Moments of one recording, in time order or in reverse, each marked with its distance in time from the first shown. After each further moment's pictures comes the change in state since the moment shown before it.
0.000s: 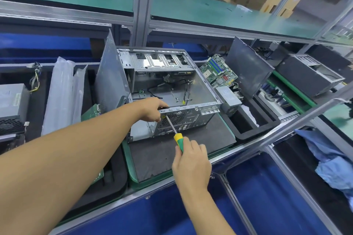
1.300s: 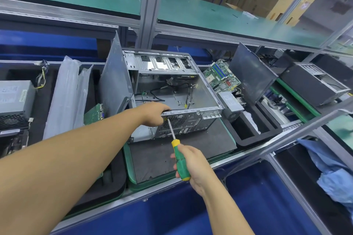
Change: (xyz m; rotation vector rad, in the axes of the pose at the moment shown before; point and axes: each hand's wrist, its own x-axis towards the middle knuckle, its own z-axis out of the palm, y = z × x) left_hand -0.005 0.000 0.007 0.048 0.038 0.056; right_hand 0.031 0.018 -0.004 1.159 -0.678 0.633
